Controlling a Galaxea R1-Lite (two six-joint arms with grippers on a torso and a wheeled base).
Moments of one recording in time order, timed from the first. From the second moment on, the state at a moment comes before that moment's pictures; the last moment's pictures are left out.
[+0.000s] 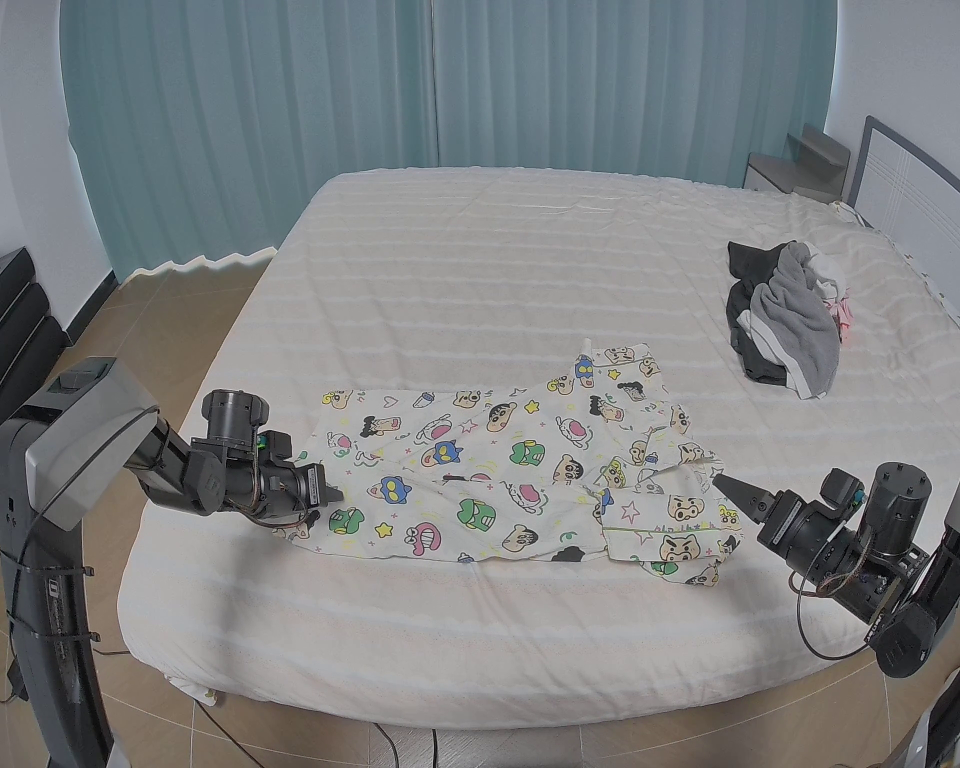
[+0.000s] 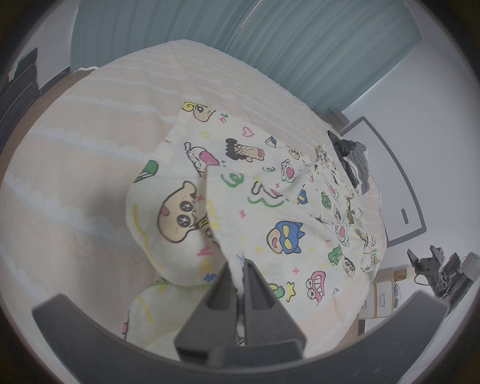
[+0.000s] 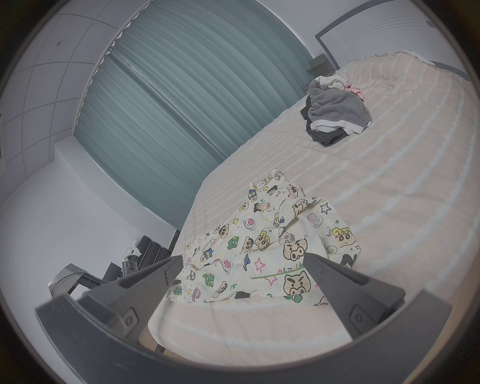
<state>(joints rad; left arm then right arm) -0.07 2.32 -1.20 -0.36 -0.45 -0.24 0.27 1.88 -0.14 -1.55 0.08 0.68</state>
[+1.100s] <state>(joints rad) -0.01 2.15 -0.95 -0.35 -0.42 -0.23 0.27 1.90 -0.13 -1.55 0.08 0.68</state>
